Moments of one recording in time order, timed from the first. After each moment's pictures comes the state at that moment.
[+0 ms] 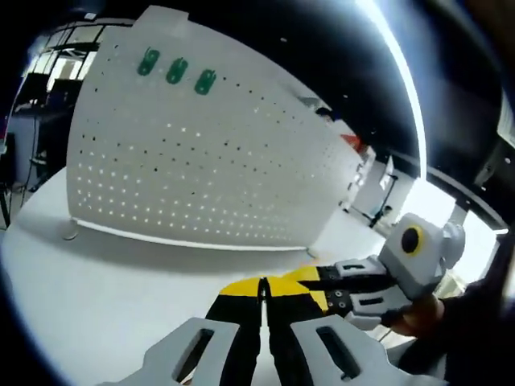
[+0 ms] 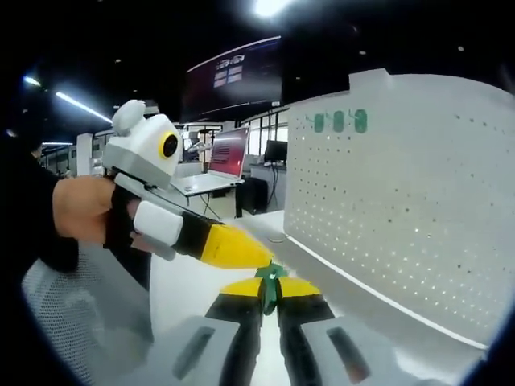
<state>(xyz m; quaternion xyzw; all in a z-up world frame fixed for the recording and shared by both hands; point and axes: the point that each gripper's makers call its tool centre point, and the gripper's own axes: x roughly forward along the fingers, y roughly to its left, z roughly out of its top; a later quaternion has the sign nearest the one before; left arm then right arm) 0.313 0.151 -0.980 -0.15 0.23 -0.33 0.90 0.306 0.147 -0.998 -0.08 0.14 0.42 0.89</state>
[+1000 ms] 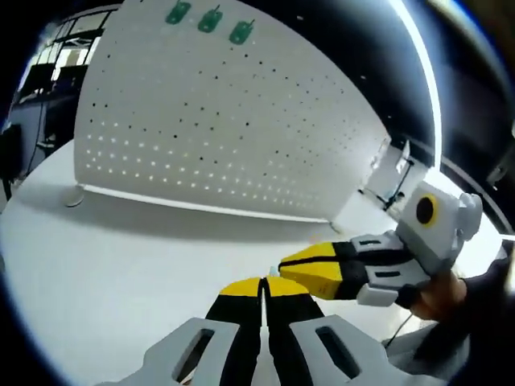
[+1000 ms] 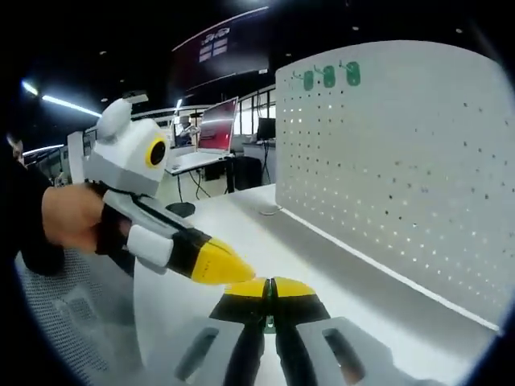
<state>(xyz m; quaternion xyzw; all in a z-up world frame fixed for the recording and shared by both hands) 0.325 0.160 -1.040 -0.14 0.28 -0.32 0.90 0.333 0.143 -1.026 -0.05 0.17 0.39 0.90</state>
